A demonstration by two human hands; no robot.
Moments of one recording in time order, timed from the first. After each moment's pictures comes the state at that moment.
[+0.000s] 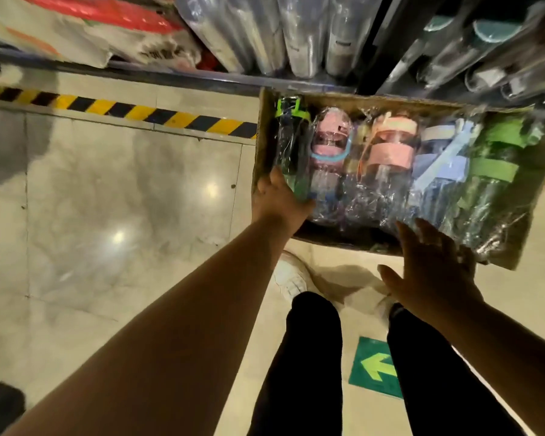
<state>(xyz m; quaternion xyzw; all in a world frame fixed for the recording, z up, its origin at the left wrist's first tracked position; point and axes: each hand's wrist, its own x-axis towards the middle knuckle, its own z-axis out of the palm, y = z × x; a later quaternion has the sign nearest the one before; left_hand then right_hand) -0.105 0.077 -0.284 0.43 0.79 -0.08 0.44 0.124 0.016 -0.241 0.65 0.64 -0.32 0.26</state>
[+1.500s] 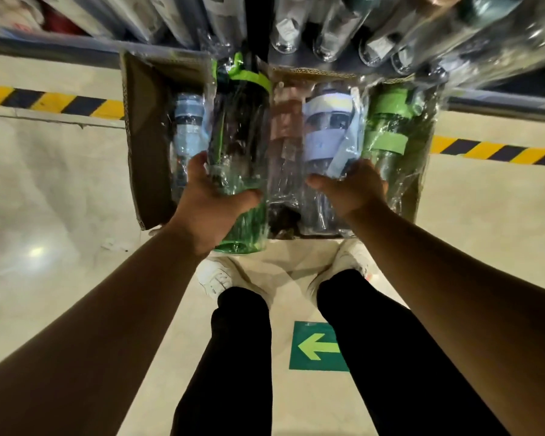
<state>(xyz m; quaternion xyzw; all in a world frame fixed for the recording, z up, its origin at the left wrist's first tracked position) -0.041 0.061 -0.303 0.30 0.70 0.21 0.61 0.176 0.080 -0.335 0.83 0.34 -0.45 -0.03</state>
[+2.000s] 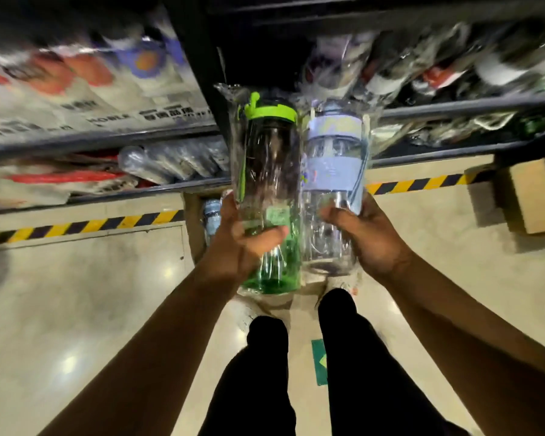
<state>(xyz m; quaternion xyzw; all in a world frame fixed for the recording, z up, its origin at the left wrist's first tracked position) -0.007 0.077 -0.015 0.40 0.57 0.25 0.68 0.196 0.055 -0.023 0.65 0.25 -0.60 -0.40</state>
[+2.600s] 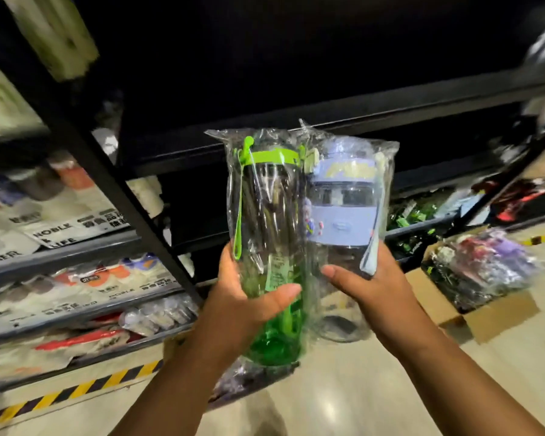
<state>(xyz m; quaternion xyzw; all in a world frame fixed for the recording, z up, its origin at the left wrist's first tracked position) 0.133 0.005 0.347 0.56 0.45 0.33 0.61 0.323 -0.054 0.345 0.61 0.41 -0.40 -0.55</state>
